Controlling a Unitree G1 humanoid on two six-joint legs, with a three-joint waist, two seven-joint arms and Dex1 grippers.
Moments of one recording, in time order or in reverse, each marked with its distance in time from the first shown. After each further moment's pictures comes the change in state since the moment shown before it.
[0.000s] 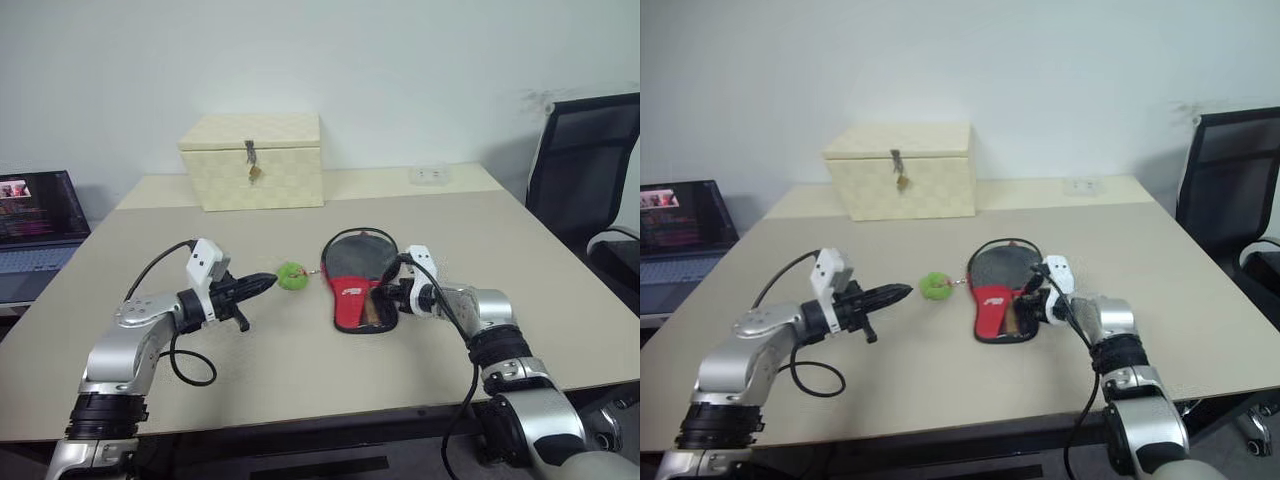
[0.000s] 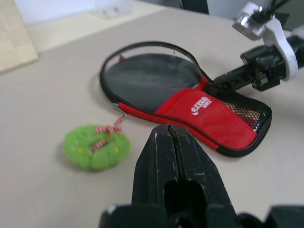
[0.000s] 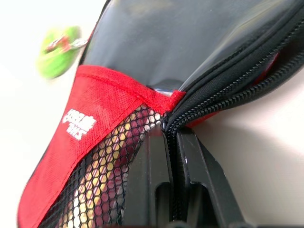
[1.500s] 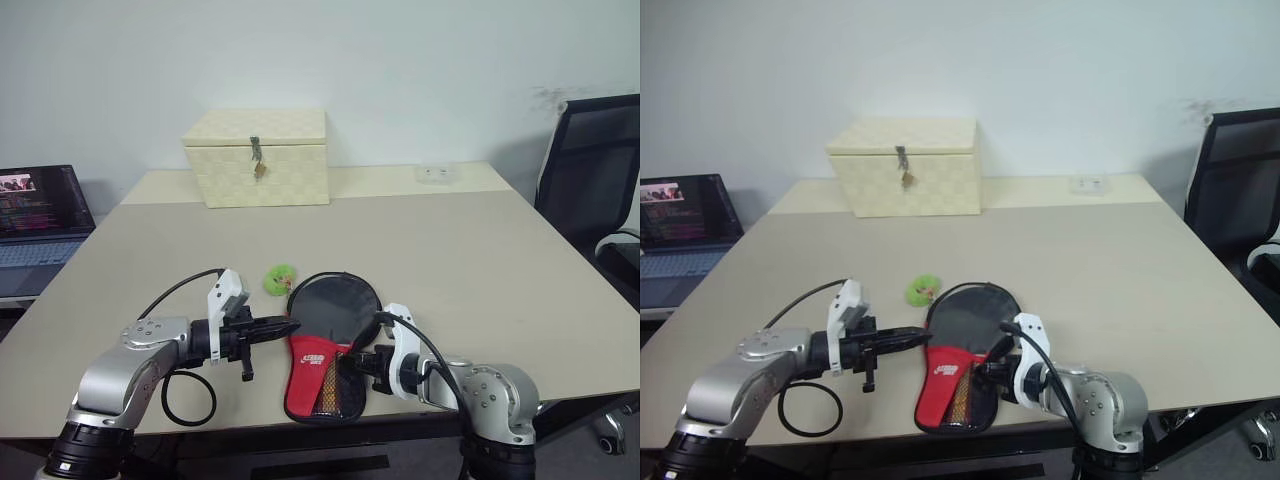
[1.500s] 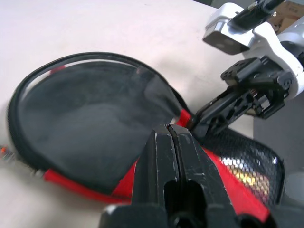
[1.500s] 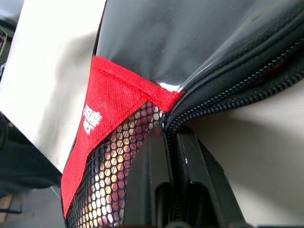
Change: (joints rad) left arm 0.120 0.040 -0.067 -0.233 -0.092 0.147 -0.099; right arm 0.466 0.312 -0.038 -0.889 0.154 0.618 -0.347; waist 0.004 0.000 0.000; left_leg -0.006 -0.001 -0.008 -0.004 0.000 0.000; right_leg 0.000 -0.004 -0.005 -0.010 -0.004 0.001
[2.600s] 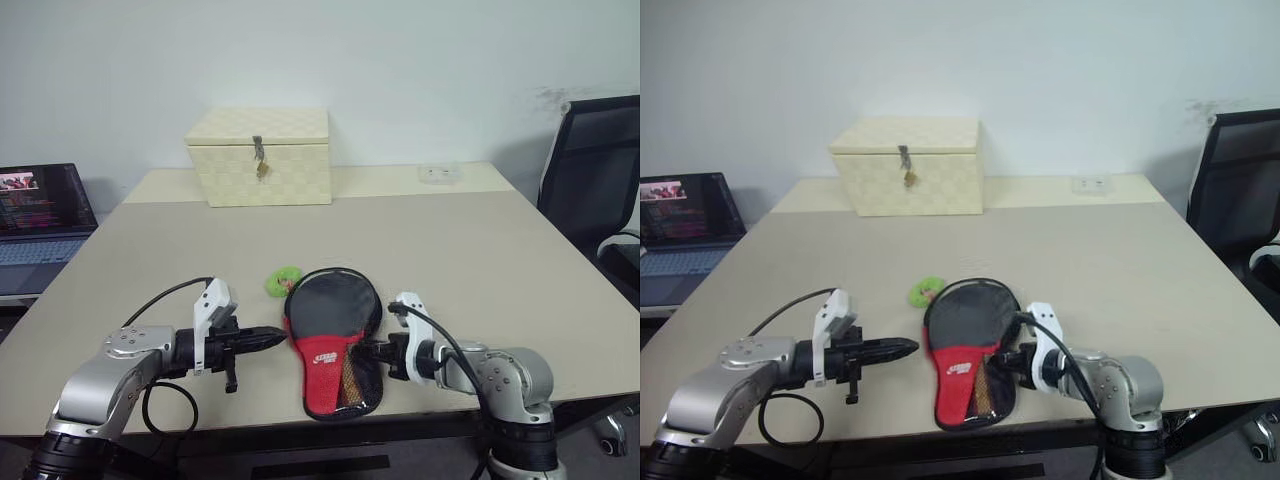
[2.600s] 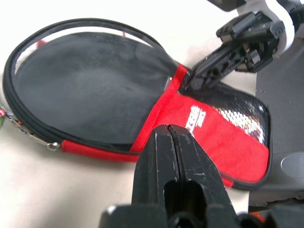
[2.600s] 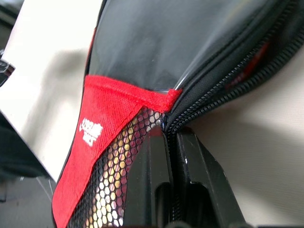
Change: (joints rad) left arm 0.061 0.064 0.017 0.032 0.007 -0.042 -0.032; right arm -0.061 -0.183 -0.048 0.042 0.063 -0.017 0.083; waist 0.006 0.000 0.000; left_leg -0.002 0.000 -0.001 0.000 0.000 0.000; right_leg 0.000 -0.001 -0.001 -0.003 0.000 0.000
